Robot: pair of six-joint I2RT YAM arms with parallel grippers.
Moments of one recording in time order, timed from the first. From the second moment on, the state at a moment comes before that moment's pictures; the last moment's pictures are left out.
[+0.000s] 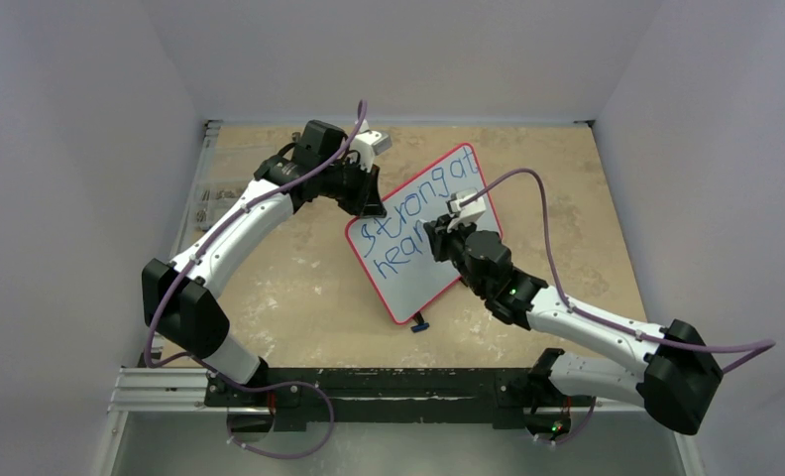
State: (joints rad) left arm -0.50 1.57 1.50 -0.71 0.50 -0.02; right arm 0.85 1.10 0.62 0.31 0.41 0.20
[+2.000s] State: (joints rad) left arm -0.51 1.57 1.50 -0.71 0.50 -0.02; right arm 0.80 1.01 0.61 0.21 0.45 0.21
